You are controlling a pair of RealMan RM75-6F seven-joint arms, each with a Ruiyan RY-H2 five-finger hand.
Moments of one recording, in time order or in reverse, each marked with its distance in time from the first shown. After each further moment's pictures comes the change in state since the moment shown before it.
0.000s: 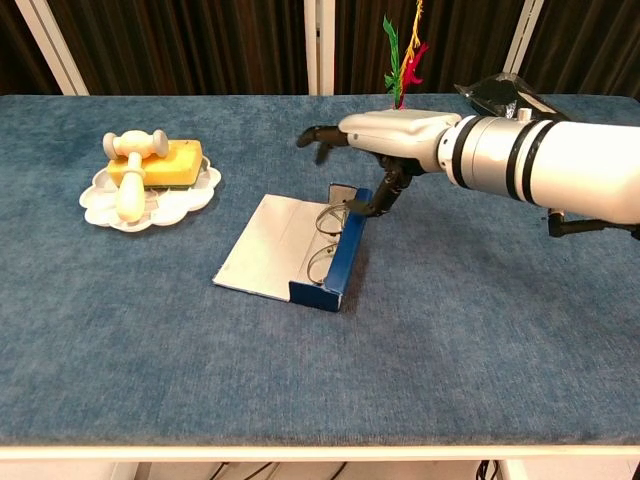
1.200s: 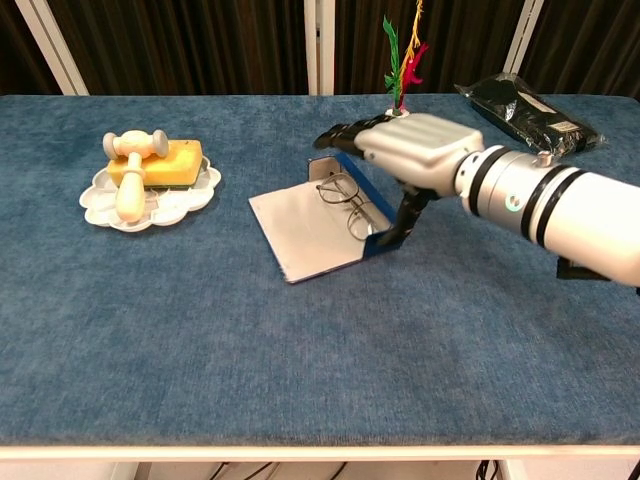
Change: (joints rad) left arm 0.014 -0.015 0.004 0.028 0.019 0.024 -0.031; right arm -0.106 -0.086 -0.023 0.070 -0.063 0.178 -0.198
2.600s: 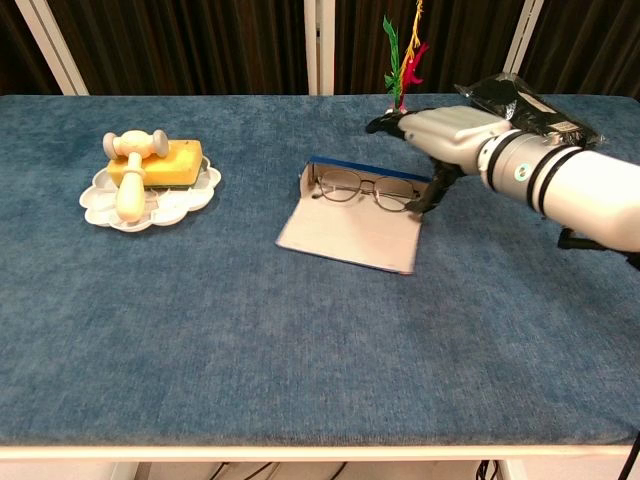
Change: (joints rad) left arm 0.014 -0.009 0.000 0.022 -0.001 0.013 -0.028; right arm 0.009 -0.031 0.064 0.188 0.132 -0.088 0.048
